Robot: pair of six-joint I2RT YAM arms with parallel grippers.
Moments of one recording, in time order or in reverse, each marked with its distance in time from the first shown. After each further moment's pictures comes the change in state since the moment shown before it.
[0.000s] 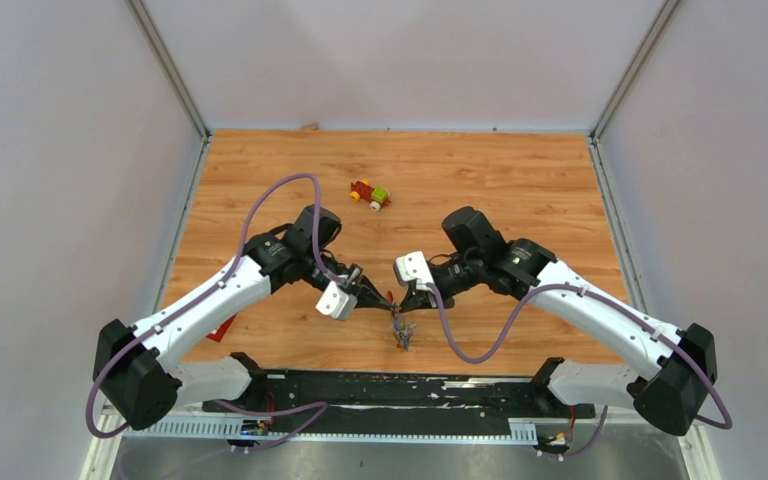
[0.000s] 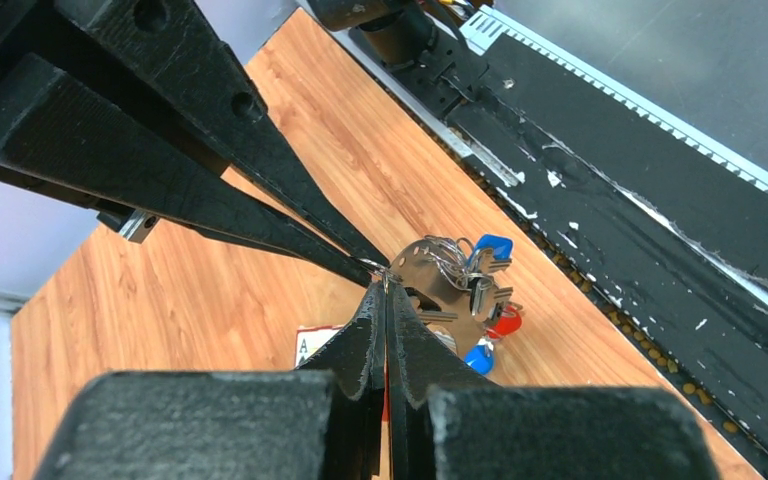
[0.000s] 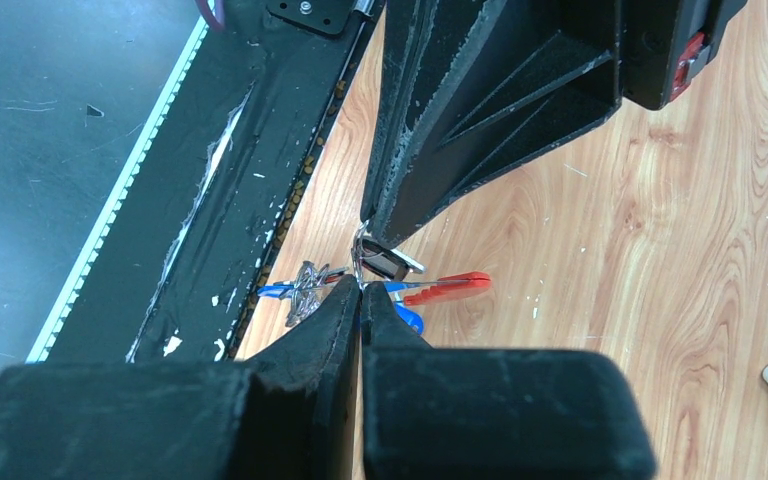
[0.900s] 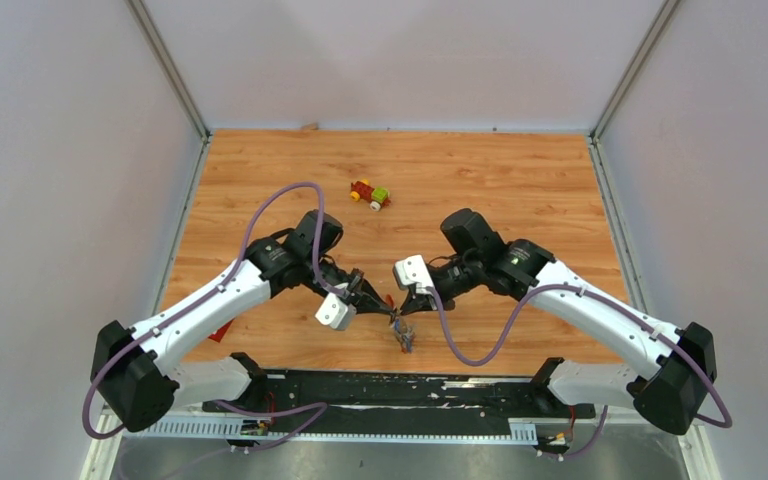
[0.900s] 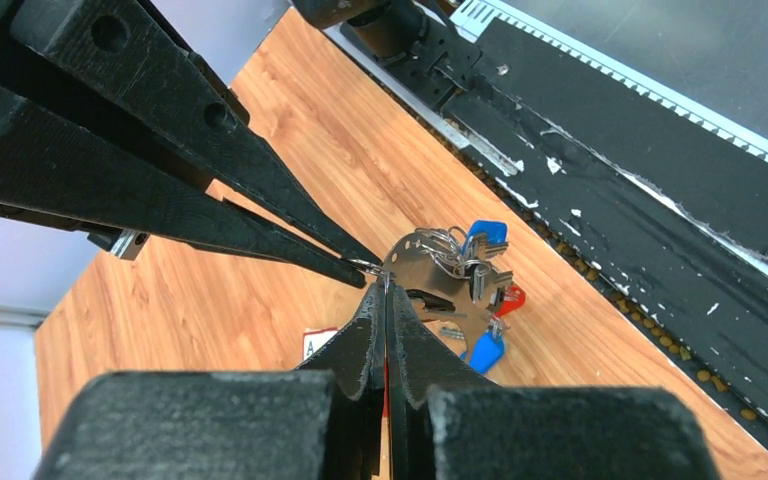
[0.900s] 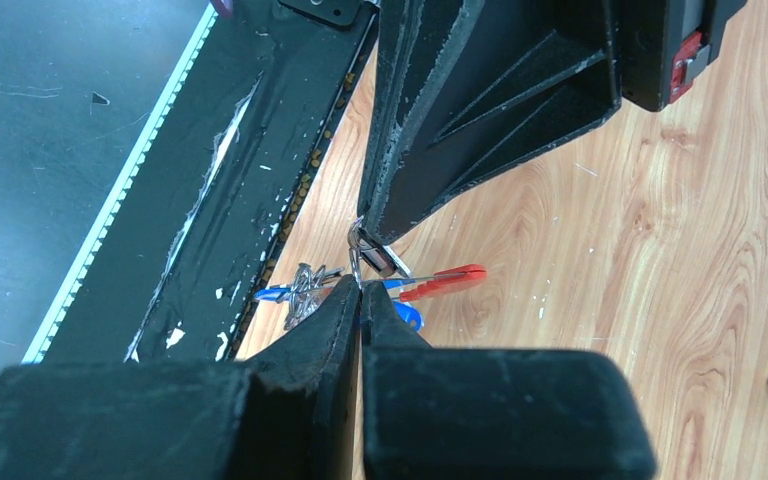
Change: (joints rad) left arm -0.027 -0.016 -0.021 -0.014 -0.039 0.074; right arm 0.009 0.004 -0.001 -0.024 0.000 -0.027
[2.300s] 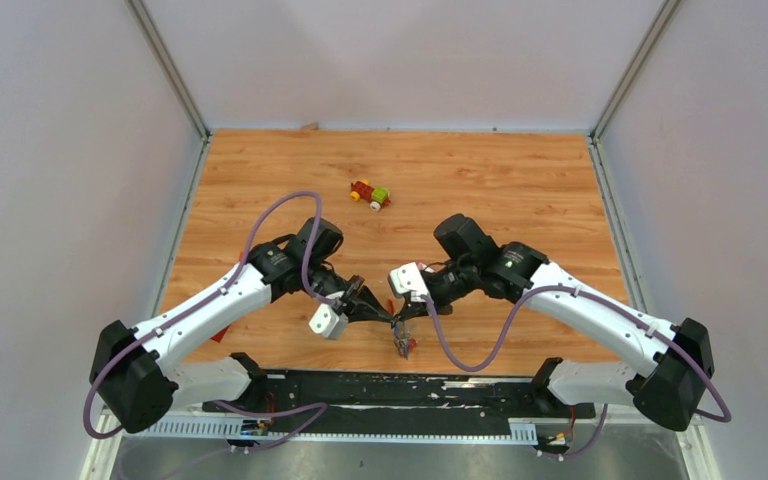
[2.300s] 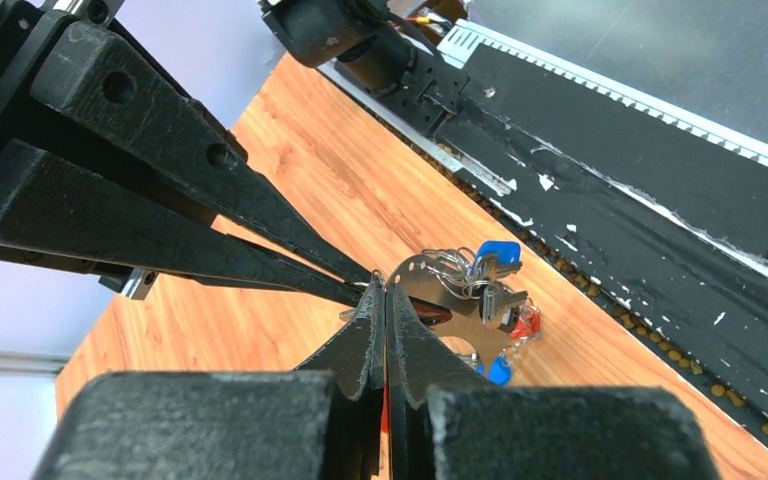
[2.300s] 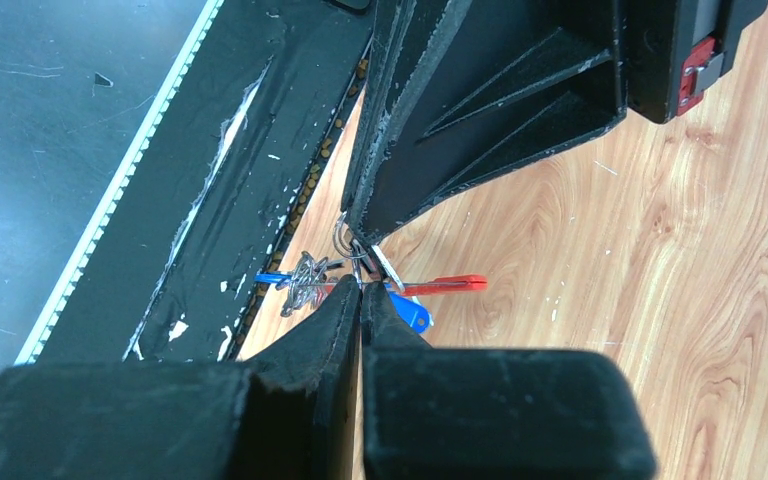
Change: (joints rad) left arm -0.004 -0.007 -0.057 0.013 0.071 0.101; right arm 0.038 0.014 -0.007 -0.010 0.037 -0.021
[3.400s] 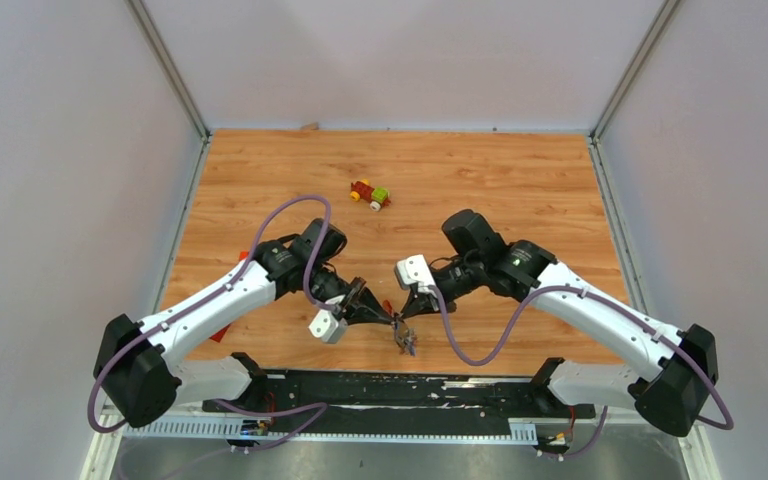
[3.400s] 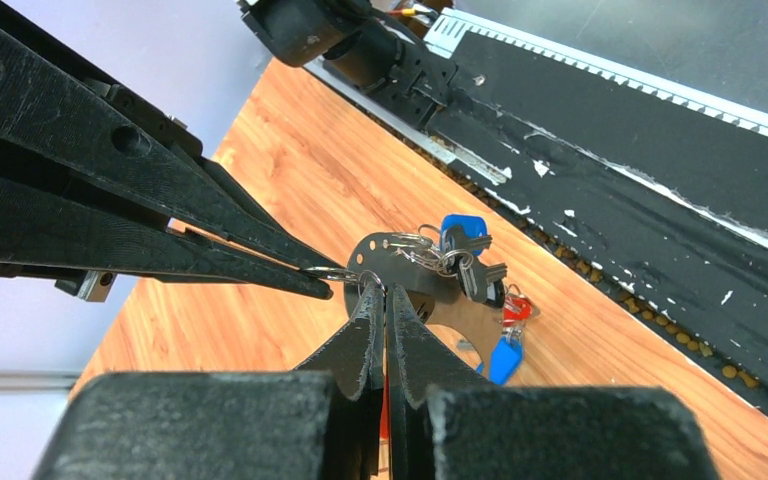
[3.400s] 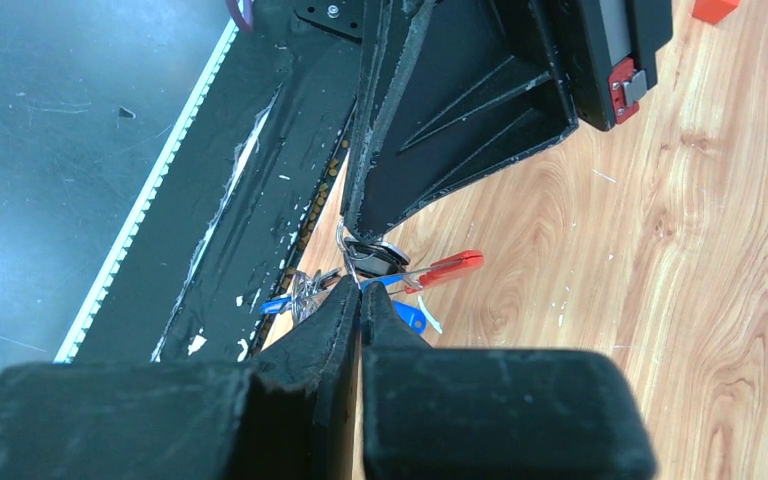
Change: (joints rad) left arm -0.008 0.032 0.013 -0.080 -0.014 0.148; right arm -0.040 -0.023 0.000 0.005 -0.069 0.037
